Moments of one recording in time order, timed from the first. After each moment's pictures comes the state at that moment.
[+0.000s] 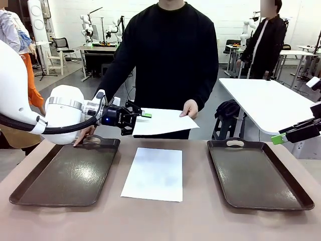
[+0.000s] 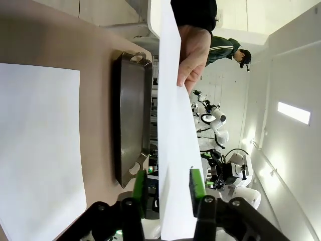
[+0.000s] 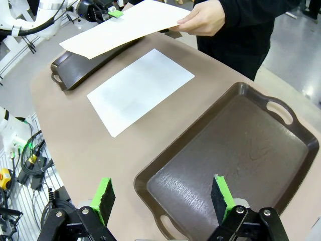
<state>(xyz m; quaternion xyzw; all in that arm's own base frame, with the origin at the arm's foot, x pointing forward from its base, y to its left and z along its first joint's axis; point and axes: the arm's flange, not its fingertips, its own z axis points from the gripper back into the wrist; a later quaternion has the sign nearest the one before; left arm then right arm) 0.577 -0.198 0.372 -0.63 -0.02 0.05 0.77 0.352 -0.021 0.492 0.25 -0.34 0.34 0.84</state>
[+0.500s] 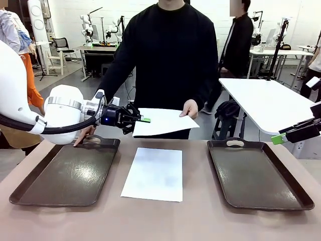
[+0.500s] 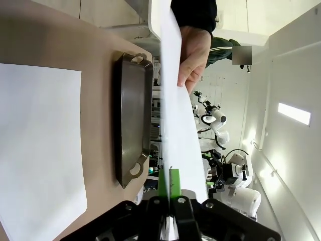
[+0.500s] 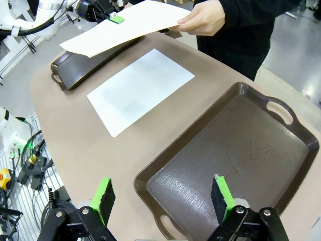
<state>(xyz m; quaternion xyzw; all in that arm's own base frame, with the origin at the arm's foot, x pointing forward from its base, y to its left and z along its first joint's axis) 0.577 -0.196 0.372 -0.63 -0.02 0.06 0.77 0.352 -0.021 0.492 0.25 -0.34 0.34 0.84</state>
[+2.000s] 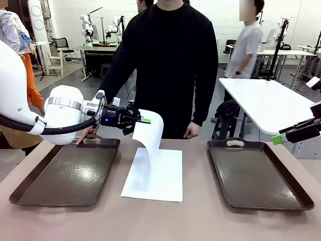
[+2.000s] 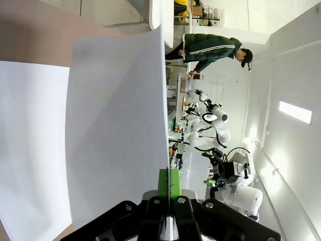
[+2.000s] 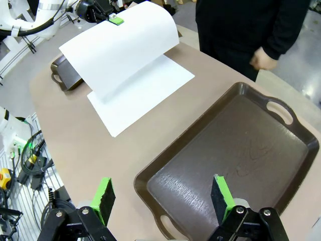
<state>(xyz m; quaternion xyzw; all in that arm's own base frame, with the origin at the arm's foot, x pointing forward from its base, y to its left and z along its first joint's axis) 0.575 -0.197 0.371 -0.63 -0.02 0.05 0.77 0.352 -0.021 0.492 0.25 -0.34 0.34 0.84</state>
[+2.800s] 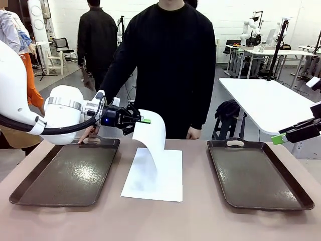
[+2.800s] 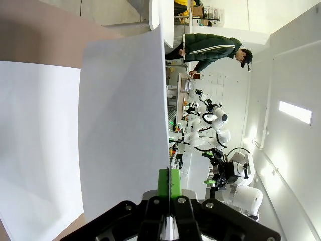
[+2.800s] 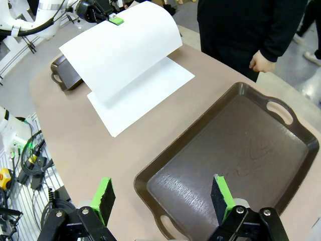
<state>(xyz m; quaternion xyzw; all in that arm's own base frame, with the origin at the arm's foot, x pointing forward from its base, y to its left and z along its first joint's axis) 0.575 -0.197 0.371 -0.63 -0.02 0.05 0.77 0.352 -0.021 0.492 0.25 -0.34 0.34 0.84</state>
